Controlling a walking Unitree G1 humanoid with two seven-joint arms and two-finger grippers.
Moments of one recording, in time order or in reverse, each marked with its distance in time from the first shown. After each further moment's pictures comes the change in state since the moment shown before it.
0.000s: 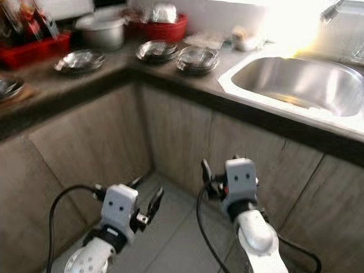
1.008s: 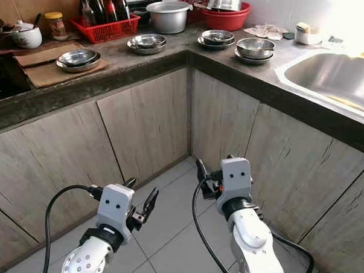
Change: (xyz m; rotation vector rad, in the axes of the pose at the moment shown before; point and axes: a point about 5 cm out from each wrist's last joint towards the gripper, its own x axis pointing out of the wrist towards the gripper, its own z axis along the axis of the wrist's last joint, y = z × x) left arm 0.004 -0.001 0.001 -0.030 0.015 0.017; right arm 0.003 -0.001 0.001 0.009 -0.001 -0.003
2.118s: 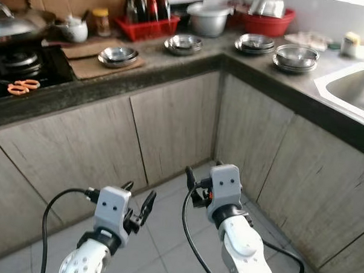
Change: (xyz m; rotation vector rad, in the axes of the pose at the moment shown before) left arm -0.004 -0.004 -0.003 -0.035 0.023 -0.017; right arm -0.007 0.010 -0.008 0.018 0.020 0.024
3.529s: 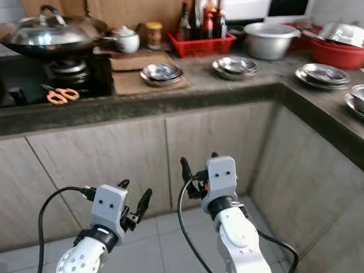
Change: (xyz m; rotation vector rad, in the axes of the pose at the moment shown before) left arm 0.004 0.007 0.004 0.013 -0.016 0.027; right arm 0.014 0.002 0.012 -0.017 -0.054 0.016
